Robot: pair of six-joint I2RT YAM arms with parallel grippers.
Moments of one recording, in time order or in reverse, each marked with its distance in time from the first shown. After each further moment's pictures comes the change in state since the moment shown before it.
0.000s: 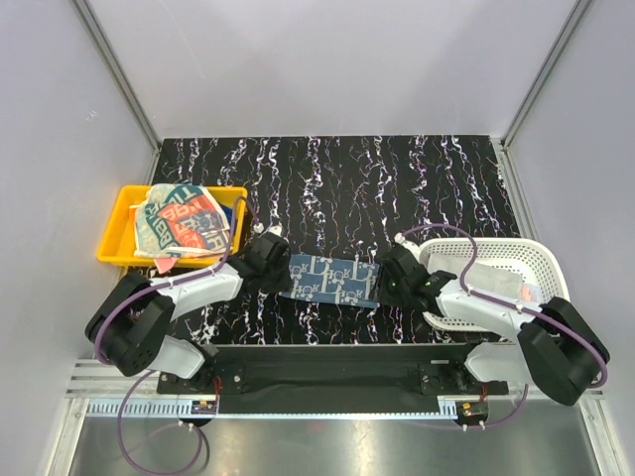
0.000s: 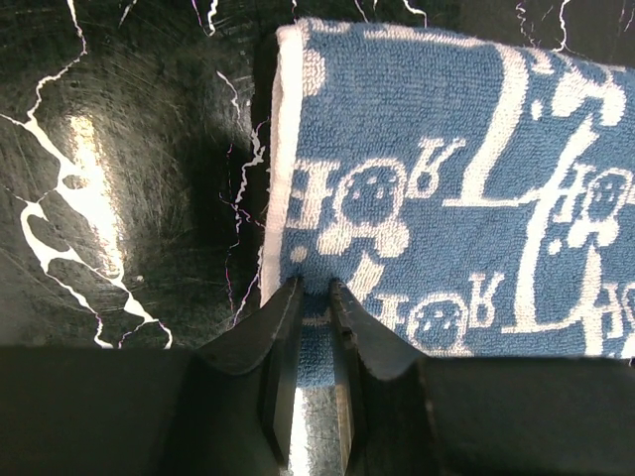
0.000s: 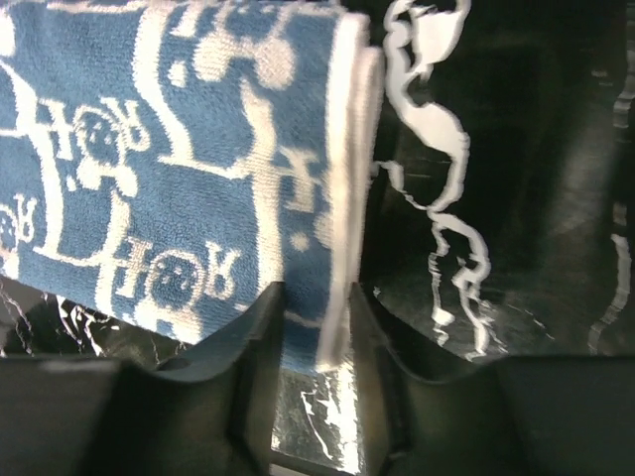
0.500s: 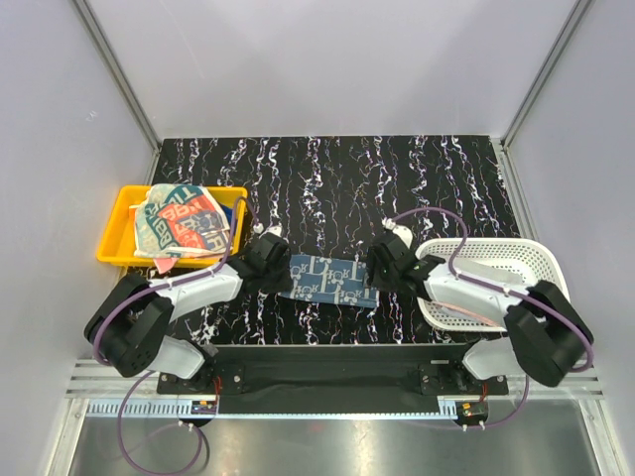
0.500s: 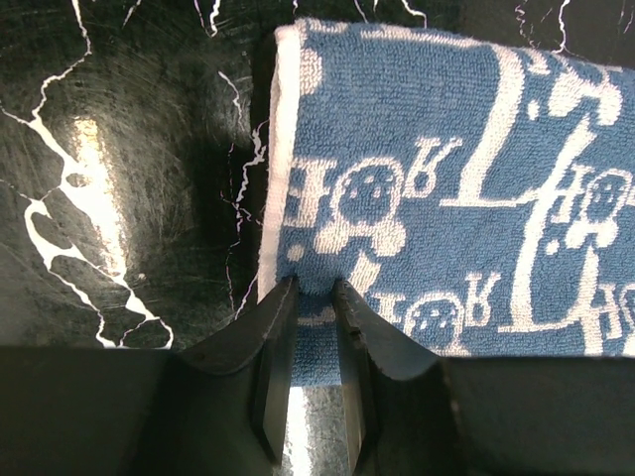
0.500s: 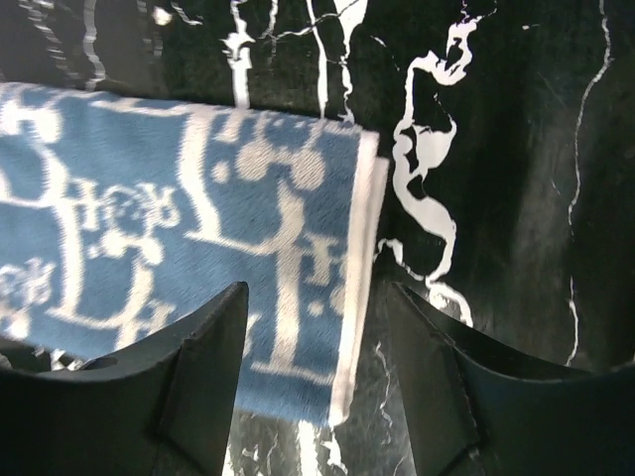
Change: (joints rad) left arm -0.005 -0.006 0.000 -0.005 -0.015 -0.003; right arm 0.000 0.082 0.146 -0.070 0.113 -0.082
